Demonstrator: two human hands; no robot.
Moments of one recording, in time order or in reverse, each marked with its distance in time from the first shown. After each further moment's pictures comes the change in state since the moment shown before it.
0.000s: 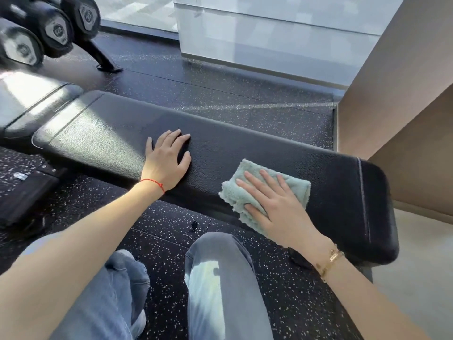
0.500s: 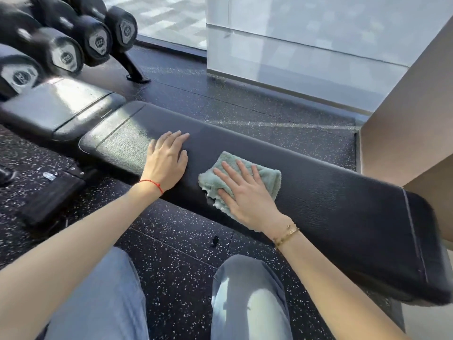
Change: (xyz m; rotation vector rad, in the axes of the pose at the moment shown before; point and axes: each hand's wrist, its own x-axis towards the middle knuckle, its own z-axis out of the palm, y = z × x) left_hand 0.006 -0.085 -0.043 -0.048 0.107 -0.061; right_hand 0.134 -0.099 0.016 0.016 -0.020 -0.061
